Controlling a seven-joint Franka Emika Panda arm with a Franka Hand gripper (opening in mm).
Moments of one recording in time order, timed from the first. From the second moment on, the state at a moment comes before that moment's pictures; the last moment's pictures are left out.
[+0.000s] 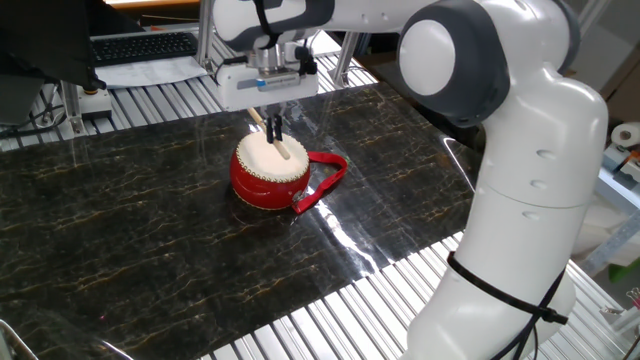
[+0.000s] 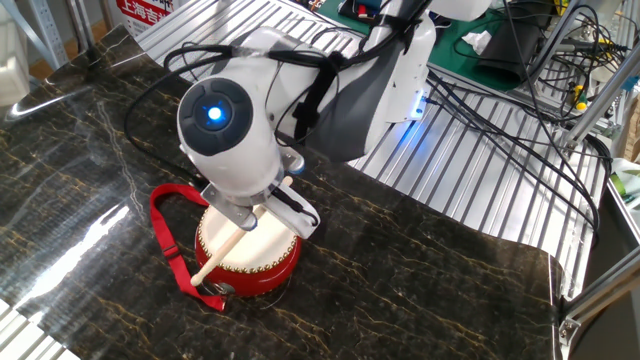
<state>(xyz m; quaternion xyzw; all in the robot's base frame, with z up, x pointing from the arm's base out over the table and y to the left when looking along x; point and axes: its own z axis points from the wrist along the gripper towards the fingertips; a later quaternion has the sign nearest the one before) 0.555 -0.012 0.220 -0.06 -0.98 0.04 0.19</state>
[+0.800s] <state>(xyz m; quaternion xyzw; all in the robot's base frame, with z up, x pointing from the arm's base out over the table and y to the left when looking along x) 0.547 -0.018 0.214 -0.06 -0.98 0.04 0.17</state>
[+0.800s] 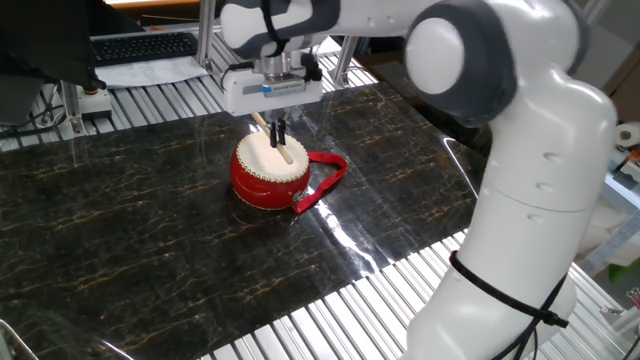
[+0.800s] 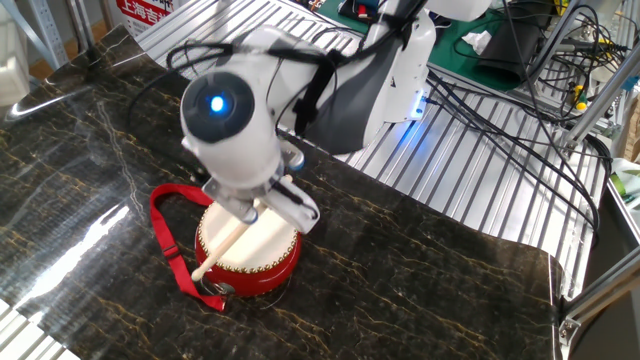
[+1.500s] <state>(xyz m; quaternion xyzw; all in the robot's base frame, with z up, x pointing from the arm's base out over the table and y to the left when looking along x) 0.524 -0.018 0.218 -0.07 -0.99 0.02 0.13</state>
